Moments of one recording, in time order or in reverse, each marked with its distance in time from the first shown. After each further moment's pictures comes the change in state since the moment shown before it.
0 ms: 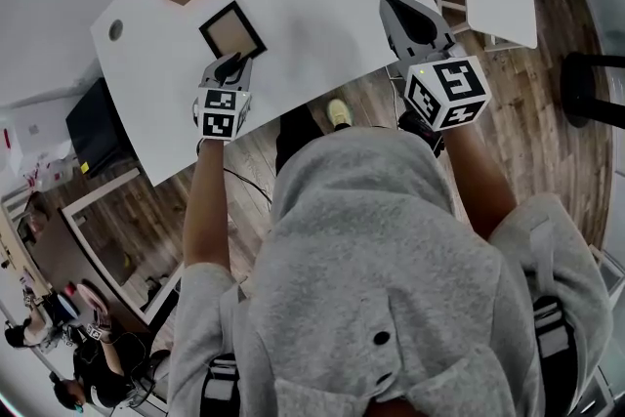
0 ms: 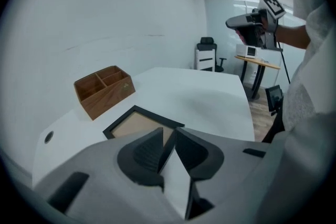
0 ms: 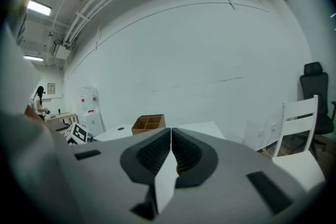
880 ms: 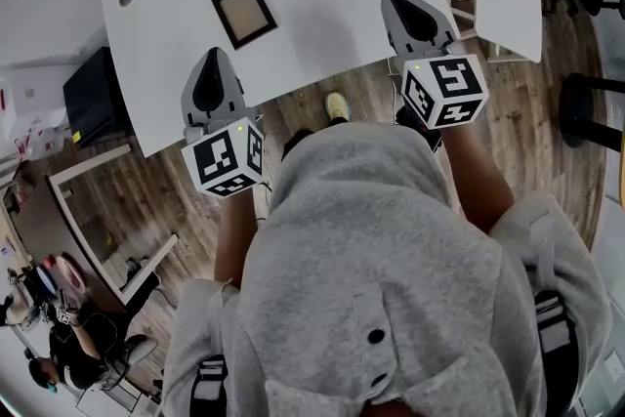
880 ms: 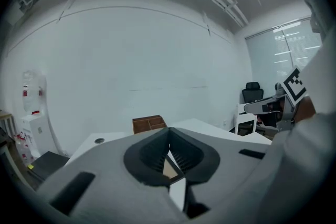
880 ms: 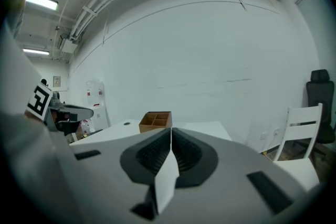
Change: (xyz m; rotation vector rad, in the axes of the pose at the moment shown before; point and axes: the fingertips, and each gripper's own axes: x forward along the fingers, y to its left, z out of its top) left arm -0.182 -0.003 0.100 -0.323 -0.458 0.500; right arm 0.000 0.038 -0.002 -0.068 0.038 0.039
